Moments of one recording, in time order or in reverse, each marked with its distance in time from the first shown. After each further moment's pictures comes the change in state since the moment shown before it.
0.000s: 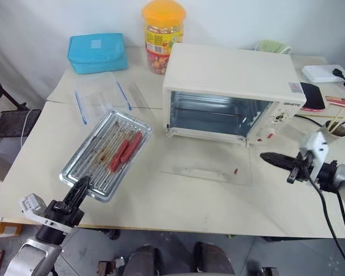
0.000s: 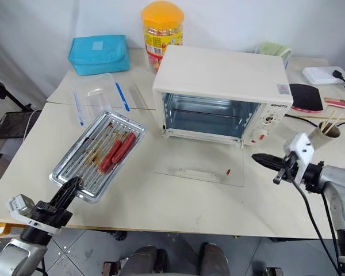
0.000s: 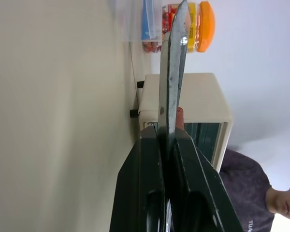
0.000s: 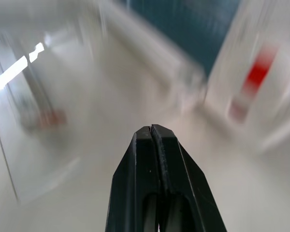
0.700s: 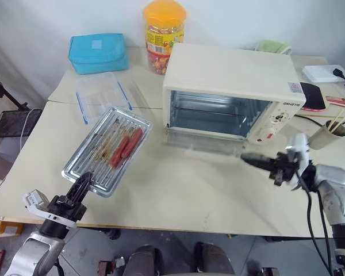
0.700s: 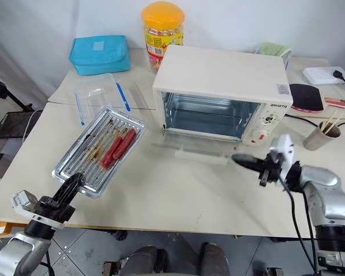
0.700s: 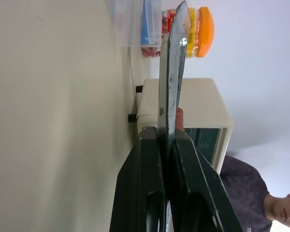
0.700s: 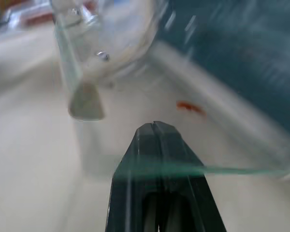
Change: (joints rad) left arm -0.026 -0.018 0.011 0.011 0.000 -0.008 0.037; right arm -0.094 0.127 -0.076 -0.085 0.184 0.037 0.082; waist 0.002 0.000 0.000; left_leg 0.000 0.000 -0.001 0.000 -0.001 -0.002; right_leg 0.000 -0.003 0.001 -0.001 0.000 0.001
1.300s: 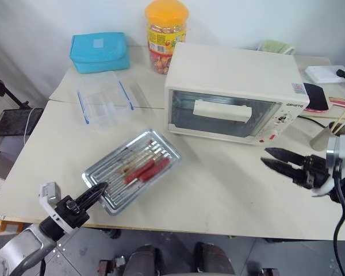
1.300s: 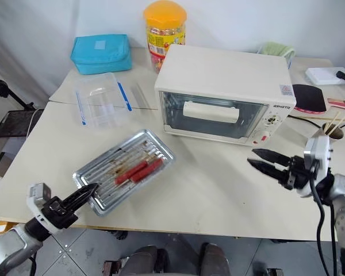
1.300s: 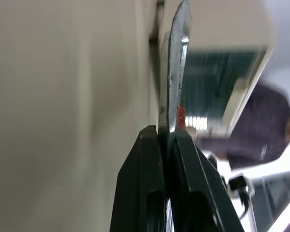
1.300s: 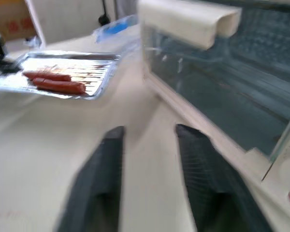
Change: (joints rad) left arm -0.078 0.403 -0.198 0.233 0.000 0.271 -0.156; right arm 0.357 -0.047 -0.198 -0.282 0.078 -0.018 0.059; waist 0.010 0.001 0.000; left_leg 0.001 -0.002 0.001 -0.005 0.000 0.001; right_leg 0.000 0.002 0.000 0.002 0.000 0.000
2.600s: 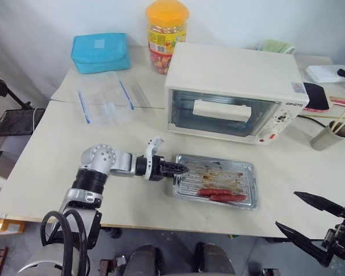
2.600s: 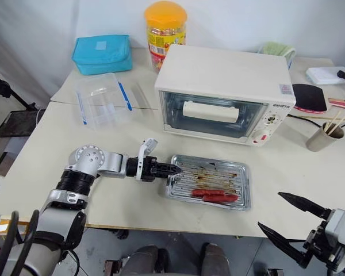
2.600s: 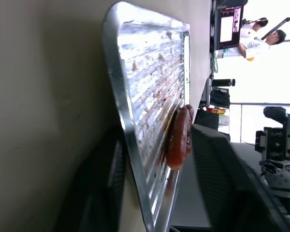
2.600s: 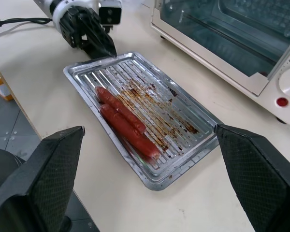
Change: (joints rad) left arm -0.963 -0.173 -0.593 0.500 0.909 0.219 -0.453; right arm 0.614 0.198 -0.259 -0.390 -0.006 -0.161 -0.116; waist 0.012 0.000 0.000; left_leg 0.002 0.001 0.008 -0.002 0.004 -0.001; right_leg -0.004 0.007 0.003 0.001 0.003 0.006
